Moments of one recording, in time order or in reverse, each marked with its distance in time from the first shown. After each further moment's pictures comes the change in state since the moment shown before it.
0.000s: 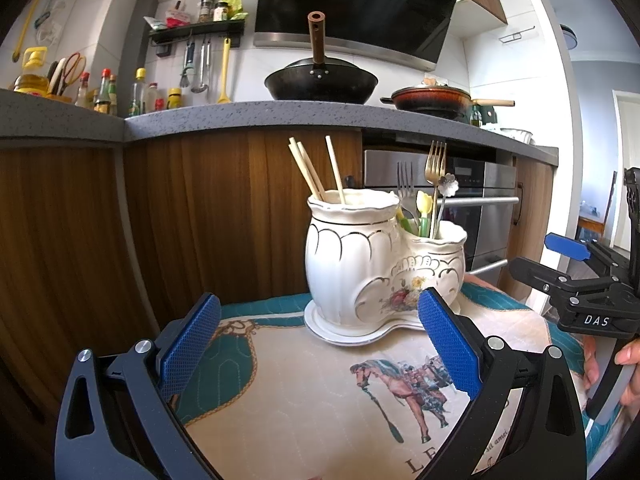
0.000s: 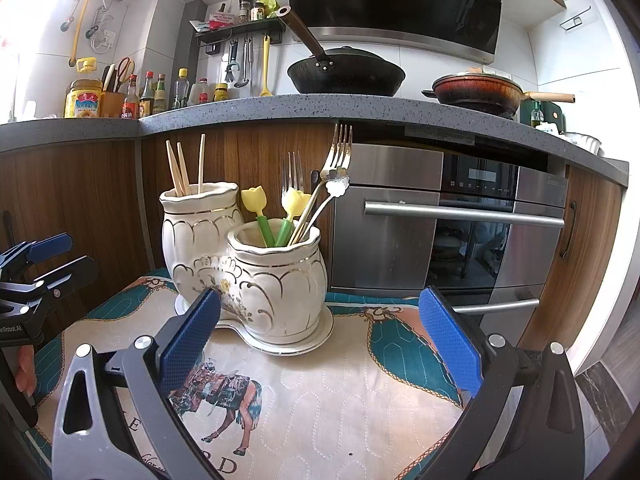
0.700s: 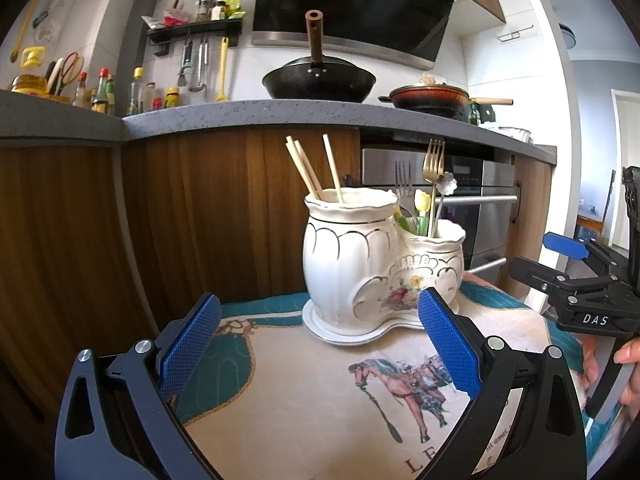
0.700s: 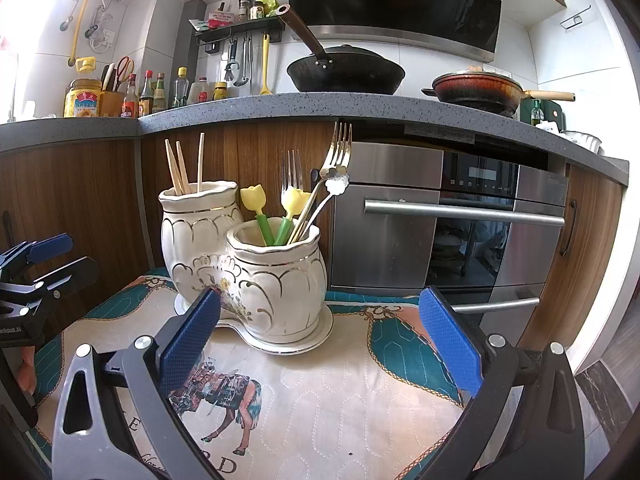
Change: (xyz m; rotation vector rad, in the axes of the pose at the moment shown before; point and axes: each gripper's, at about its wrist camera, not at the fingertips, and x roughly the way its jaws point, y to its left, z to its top) left arm 0.002 -0.001 0.000 0.007 0.003 -0.006; right arm 0.000 0.000 0.000 0.000 0.001 0.000
